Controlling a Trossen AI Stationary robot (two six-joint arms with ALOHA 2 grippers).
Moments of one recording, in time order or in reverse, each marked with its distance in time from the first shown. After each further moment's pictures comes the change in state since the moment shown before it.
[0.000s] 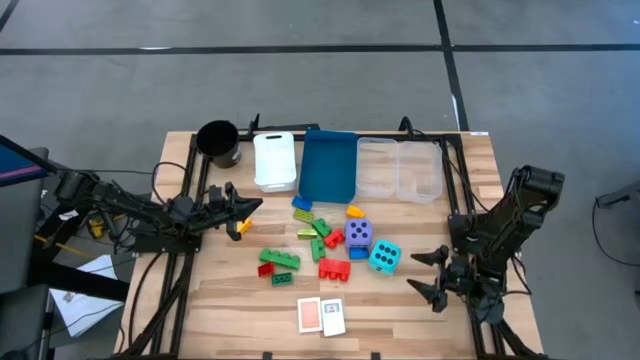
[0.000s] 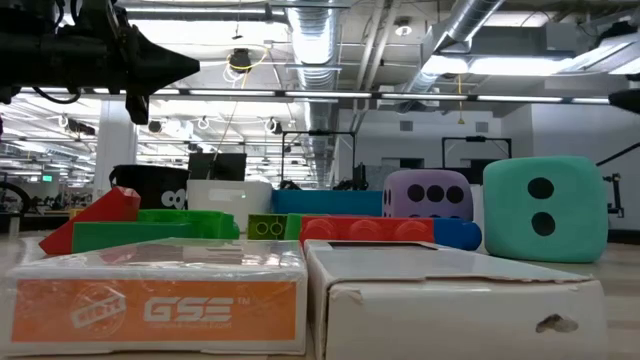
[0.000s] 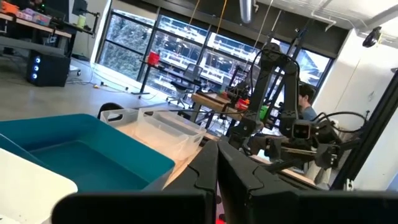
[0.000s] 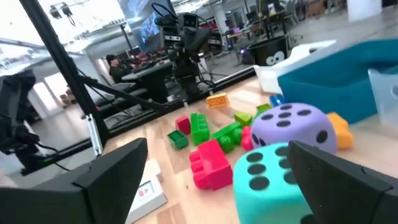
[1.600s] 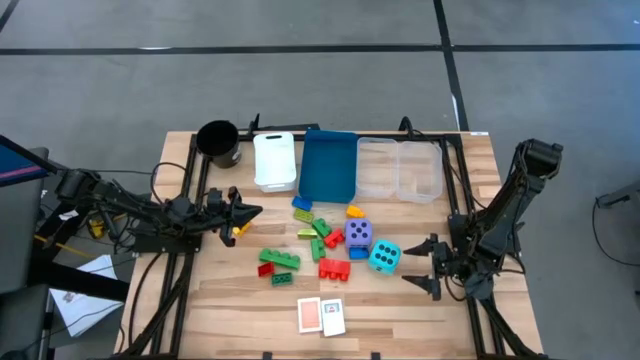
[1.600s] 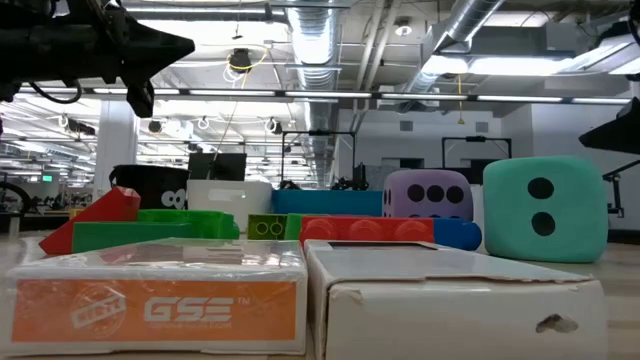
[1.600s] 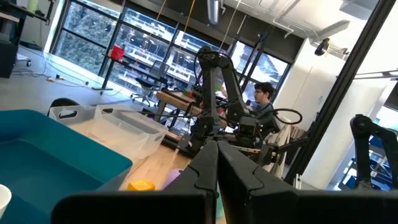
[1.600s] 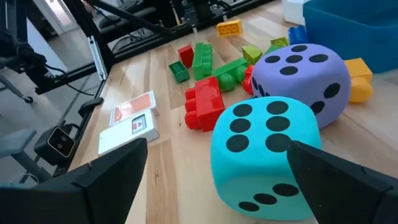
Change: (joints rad) left arm -0.032 0.000 0.000 0.046 0.115 -0.051; right arm -0.169 -0.393 -0.065 -0.412 -0.480 -0.004
